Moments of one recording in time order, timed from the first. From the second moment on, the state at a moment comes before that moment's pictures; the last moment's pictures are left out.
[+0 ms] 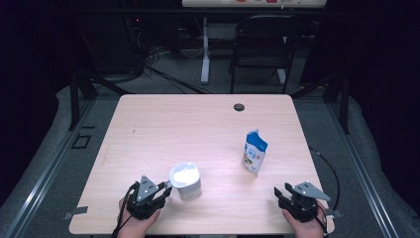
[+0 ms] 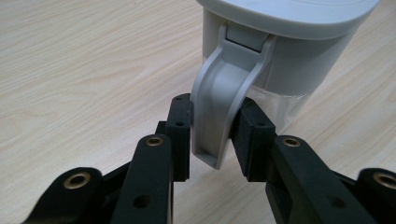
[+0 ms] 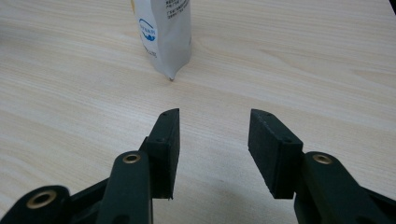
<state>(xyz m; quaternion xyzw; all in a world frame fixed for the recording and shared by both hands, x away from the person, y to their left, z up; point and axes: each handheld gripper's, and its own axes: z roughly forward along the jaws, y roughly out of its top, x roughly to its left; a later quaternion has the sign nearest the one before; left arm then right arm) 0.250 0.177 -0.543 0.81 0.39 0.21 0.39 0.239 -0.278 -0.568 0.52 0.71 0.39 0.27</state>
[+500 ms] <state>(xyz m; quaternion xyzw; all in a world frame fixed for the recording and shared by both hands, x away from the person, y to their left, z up) 0.246 0.177 -0.543 0.82 0.37 0.19 0.40 0.239 -0.277 -0.569 0.52 0.71 0.39 0.26</state>
